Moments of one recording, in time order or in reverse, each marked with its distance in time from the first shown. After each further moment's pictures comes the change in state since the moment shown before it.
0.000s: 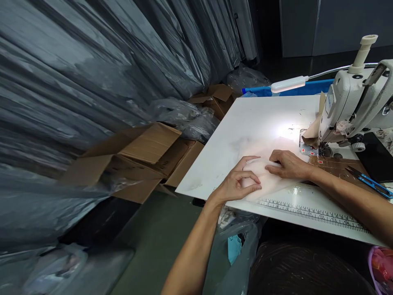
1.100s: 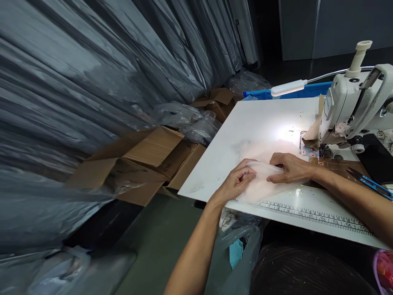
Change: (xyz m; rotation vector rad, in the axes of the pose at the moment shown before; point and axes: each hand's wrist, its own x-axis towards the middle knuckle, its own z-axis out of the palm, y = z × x) left_hand 0.005 -0.002 0.001 -0.082 0.053 -0.112; right_hand -0.006 0.007 -0.007 0.105 -0.100 -0.116
